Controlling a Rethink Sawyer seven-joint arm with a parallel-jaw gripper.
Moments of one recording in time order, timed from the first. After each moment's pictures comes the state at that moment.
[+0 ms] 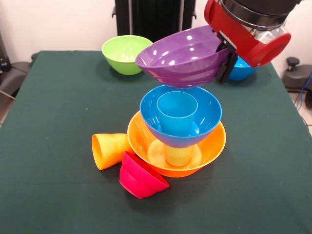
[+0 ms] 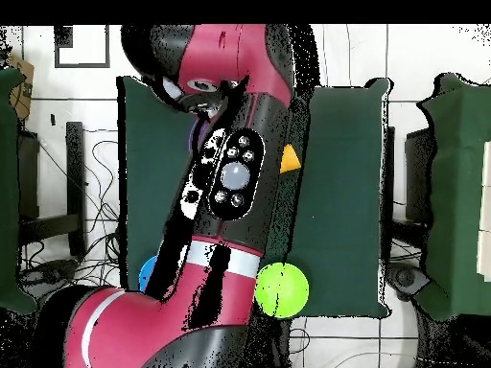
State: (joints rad) arm 0.04 -0.19 -0.55 0.57 0.36 1.45 2.55
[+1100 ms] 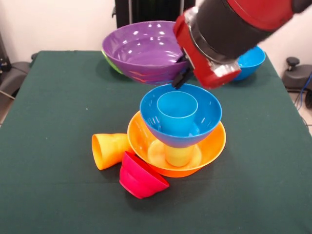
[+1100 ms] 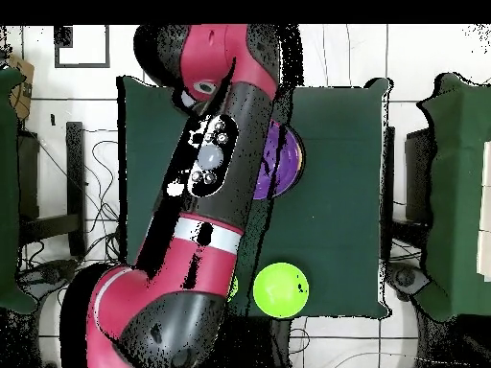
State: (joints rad) arm 0.04 0.00 -0.82 0.42 0.36 1.60 2.55
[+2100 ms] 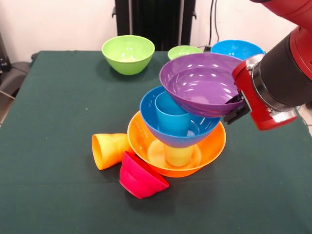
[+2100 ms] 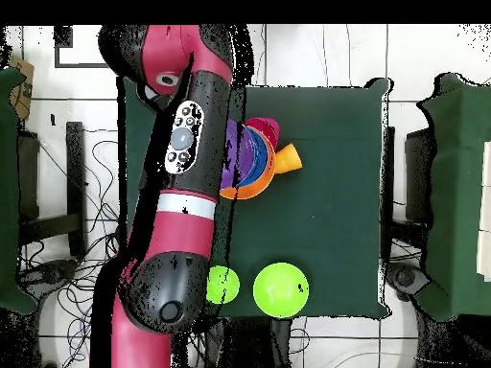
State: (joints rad) arm 0.01 0.21 -1.07 0.16 0.69 1.66 2.75
